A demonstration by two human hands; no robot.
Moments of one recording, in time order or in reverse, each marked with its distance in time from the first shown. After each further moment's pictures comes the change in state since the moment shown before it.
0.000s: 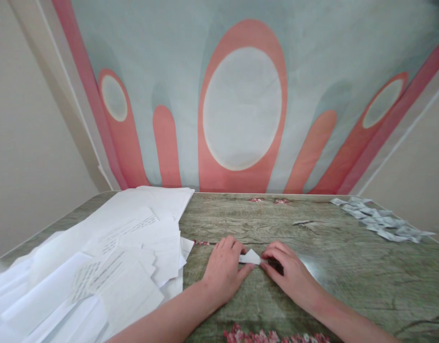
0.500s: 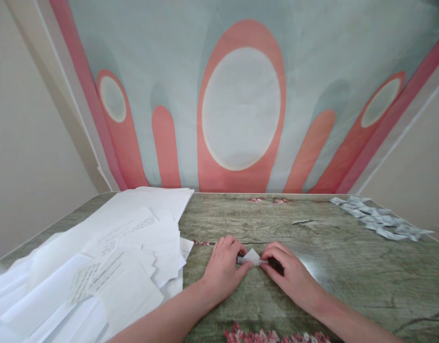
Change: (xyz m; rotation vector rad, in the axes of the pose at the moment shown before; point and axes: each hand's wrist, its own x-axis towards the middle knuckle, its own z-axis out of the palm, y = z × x) left_hand 0.003 -0.003 0.003 -0.127 0.032 -0.021; right_hand -0.002 -0.001 -0.001 0.063 0.031 -0.044
